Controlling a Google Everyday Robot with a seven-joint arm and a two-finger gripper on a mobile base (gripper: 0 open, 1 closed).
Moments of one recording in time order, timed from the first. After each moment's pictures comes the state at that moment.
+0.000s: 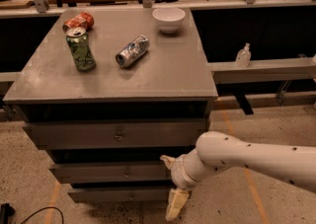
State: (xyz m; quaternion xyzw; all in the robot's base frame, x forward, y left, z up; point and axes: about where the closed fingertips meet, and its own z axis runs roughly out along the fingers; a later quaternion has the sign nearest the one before) arm 0.427 -0.026 0.542 -0.70 0.65 0.19 0.21
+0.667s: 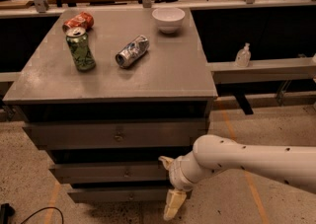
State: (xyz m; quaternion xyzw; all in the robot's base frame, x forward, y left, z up) arm 0.433 -0.019 0.528 -0.71 0.65 0.18 0.22
